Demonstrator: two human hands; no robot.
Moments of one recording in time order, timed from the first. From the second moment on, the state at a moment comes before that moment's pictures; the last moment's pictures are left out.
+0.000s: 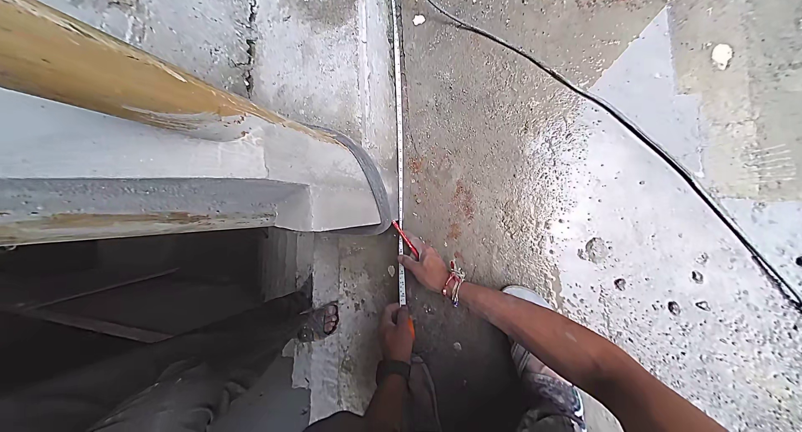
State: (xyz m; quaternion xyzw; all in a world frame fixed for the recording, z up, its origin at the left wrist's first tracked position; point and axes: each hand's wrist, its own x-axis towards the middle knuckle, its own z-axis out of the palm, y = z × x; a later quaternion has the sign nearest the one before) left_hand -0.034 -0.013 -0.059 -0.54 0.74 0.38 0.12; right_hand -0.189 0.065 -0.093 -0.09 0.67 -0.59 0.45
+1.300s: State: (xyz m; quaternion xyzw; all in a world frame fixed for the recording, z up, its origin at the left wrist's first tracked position) left_hand -0.036 -0.012 -0.058 -0.54 0.74 0.38 0.12; right_hand -0.187 0.063 -0.096 -0.10 0.68 -0.59 0.43
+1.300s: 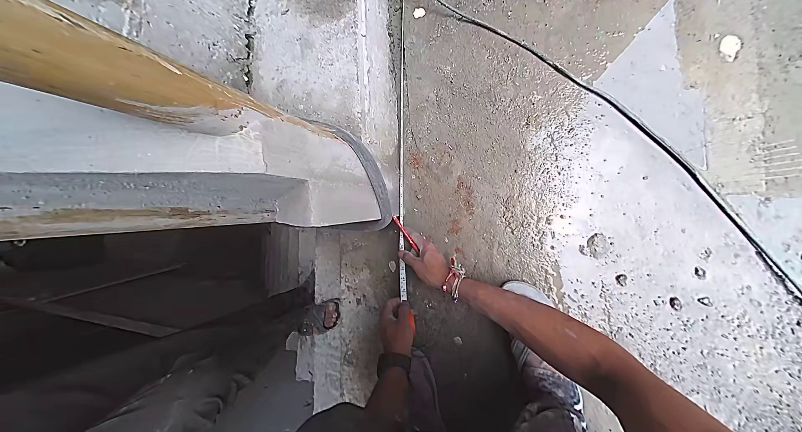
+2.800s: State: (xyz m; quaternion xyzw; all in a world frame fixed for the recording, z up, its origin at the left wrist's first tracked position) left_hand -0.038 -0.018 -0.058 -0.55 0.72 0.40 0.12; right_hand -0.180 0.060 -0.099 -0.07 0.68 -0.60 0.40
